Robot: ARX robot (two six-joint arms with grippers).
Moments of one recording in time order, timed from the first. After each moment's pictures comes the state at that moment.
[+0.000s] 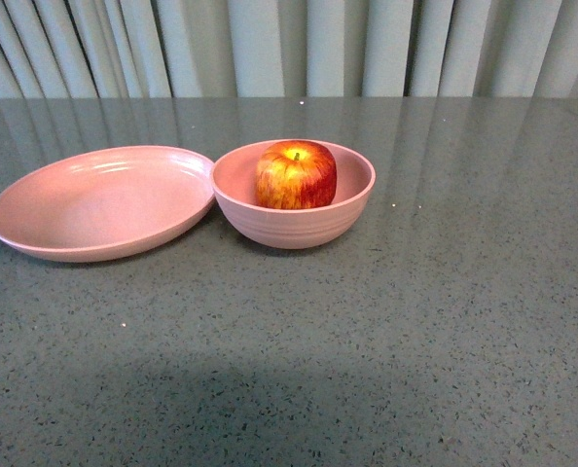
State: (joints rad) left arm -0.23 1.05 0.55 0.54 -0.26 -0.01; right arm 0.00 0.00 0.01 0.00 0.00 0.01
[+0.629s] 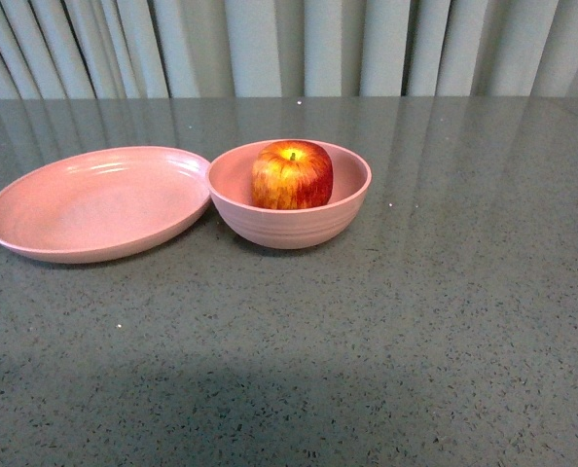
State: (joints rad) left arm -0.08 0.73 0.15 0.57 -0.09 -0.01; right arm 0.00 0.00 0.01 0.00 0.00 0.01
